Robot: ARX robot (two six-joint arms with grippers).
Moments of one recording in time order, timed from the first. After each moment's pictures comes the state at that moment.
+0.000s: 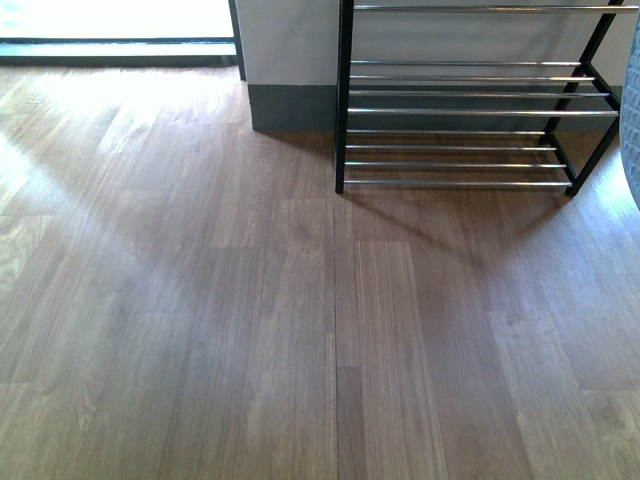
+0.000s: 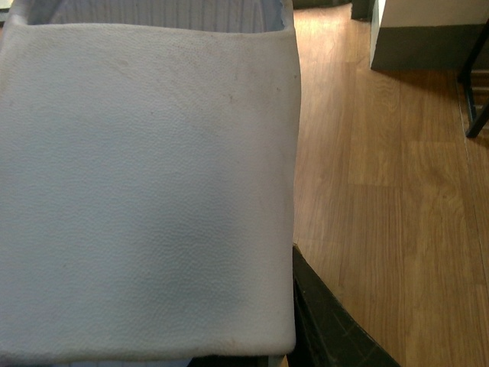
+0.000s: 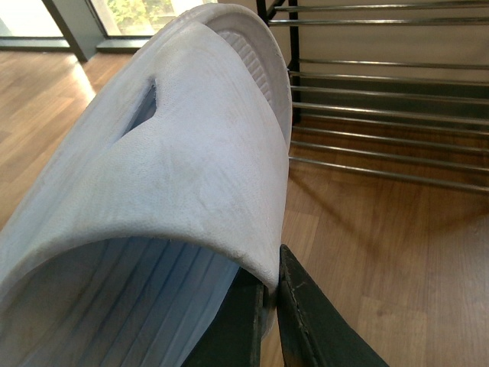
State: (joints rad) left arm -0.31 0.82 0.33 0.02 -0.52 -0.09; right arm 0.01 0.74 0.21 0.25 -0.39 0.01
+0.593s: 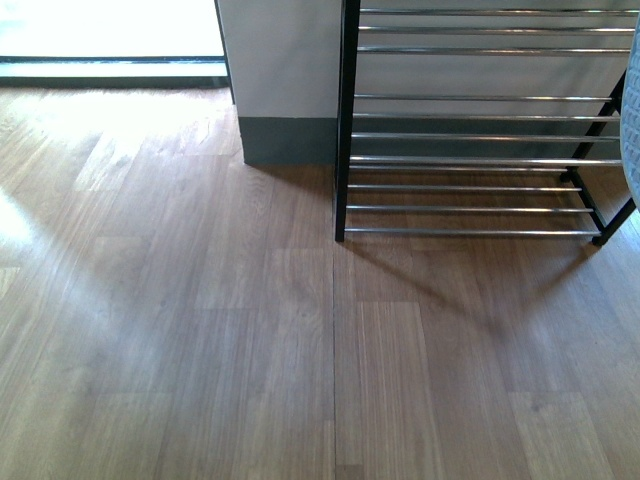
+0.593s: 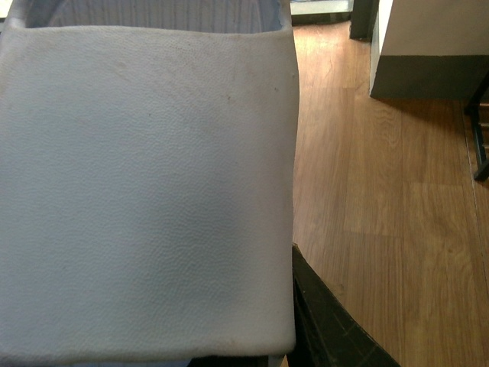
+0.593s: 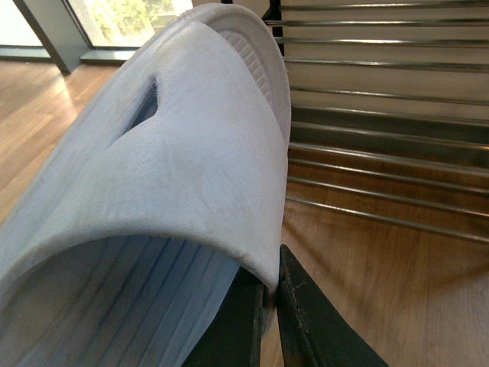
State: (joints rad) left arm -0.31 0.82 0.33 0.02 -0.52 -0.09; right arm 0.01 0.74 0.21 0.25 -0.40 0.01
